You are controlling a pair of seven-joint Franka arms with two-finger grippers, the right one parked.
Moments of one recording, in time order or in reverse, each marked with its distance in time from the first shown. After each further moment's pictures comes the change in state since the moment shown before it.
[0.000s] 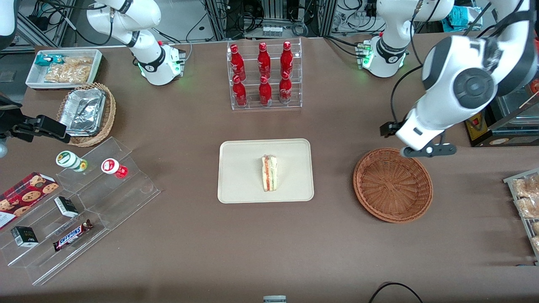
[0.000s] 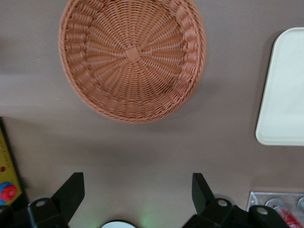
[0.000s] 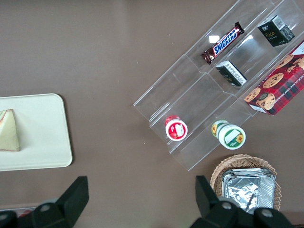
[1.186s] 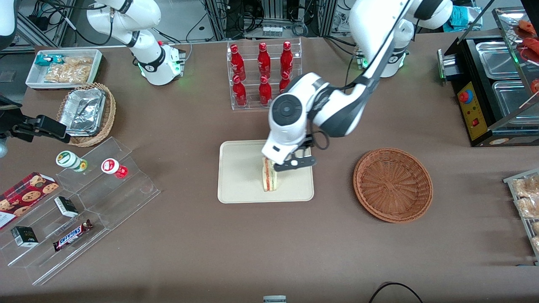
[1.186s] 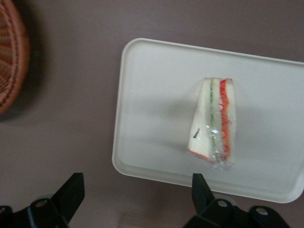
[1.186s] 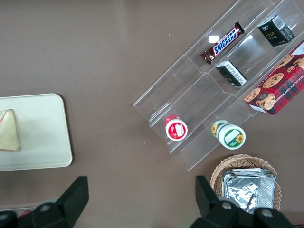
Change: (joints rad) arm -0.512 0.512 0.045 0.460 -0.003 0.110 -0.647
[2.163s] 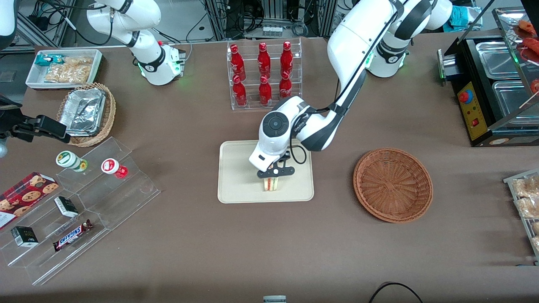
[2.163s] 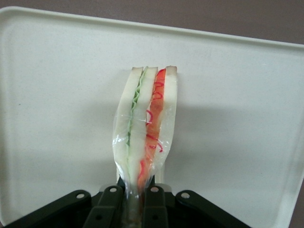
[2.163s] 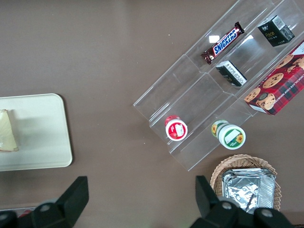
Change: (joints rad) arm -0.084 0.223 -0.027 -0.036 -0.025 0.426 -0.011
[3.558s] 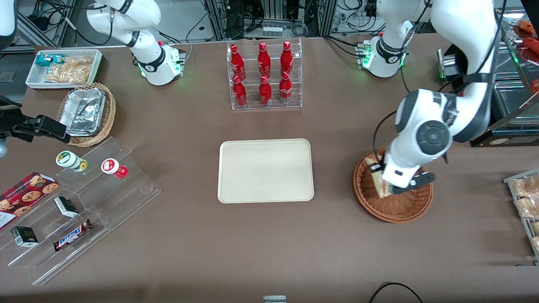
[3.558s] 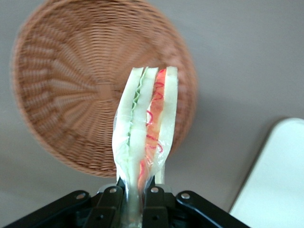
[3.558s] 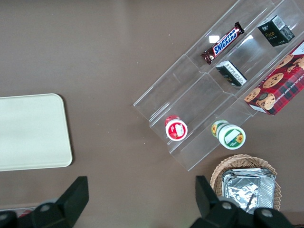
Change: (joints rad) arm 0.461 -0.434 0.013 -0.352 0.063 -0.252 0.283
